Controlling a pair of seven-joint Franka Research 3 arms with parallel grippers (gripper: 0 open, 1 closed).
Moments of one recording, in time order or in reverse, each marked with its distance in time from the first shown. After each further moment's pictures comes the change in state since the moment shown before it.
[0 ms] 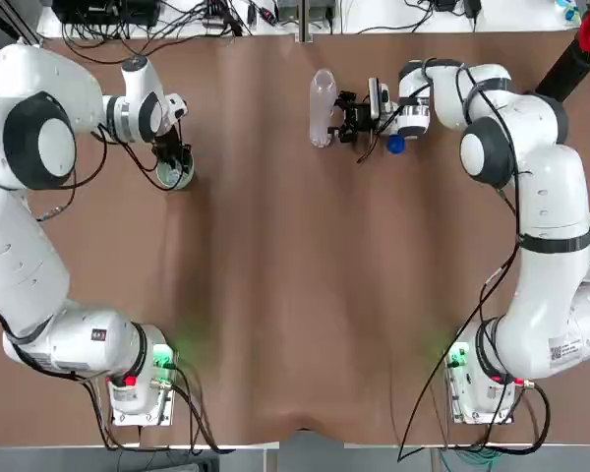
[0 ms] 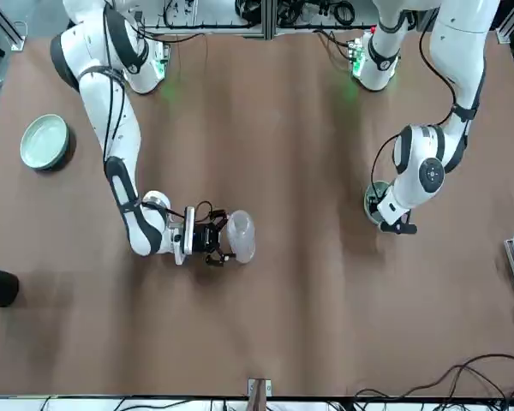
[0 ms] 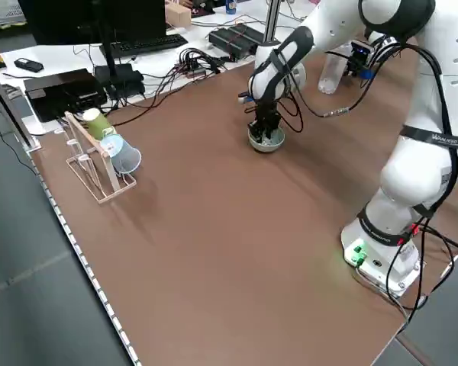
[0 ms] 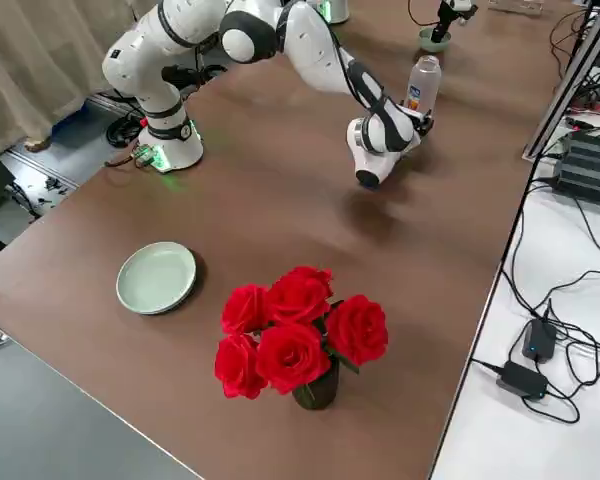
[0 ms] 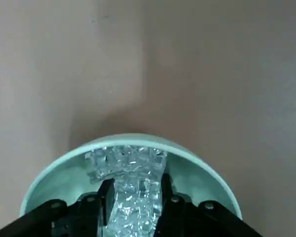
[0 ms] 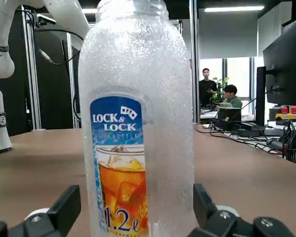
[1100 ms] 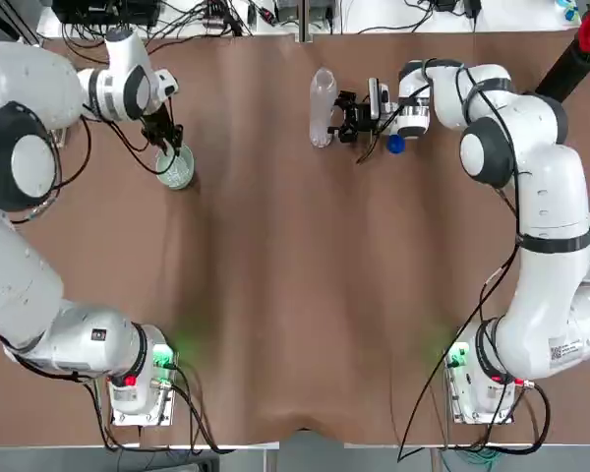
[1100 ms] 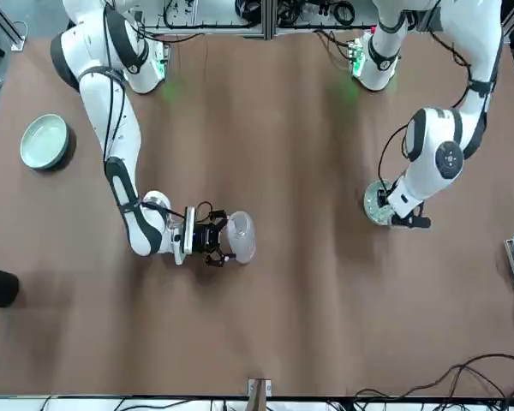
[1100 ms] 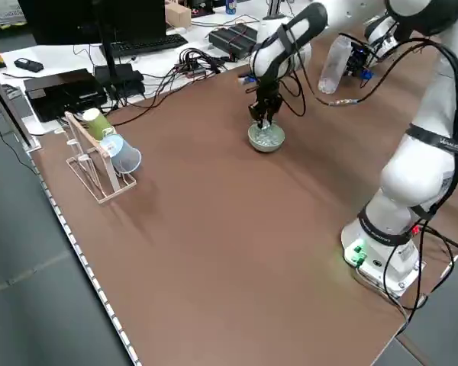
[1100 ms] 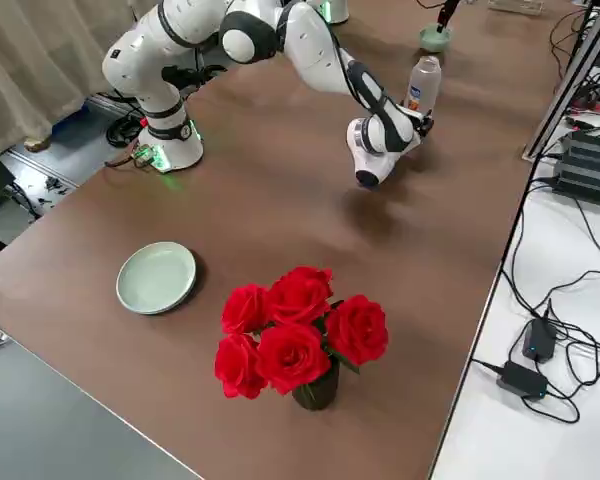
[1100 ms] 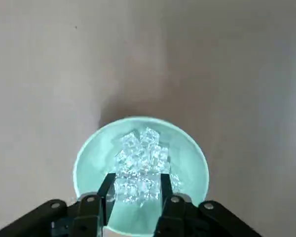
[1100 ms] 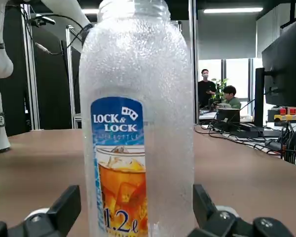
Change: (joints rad) left arm 0.004 -0.172 0.001 0.011 0.000 -0.163 -0.012; right arm 0.000 0.001 0.000 0.001 0.006 0.000 -0.003
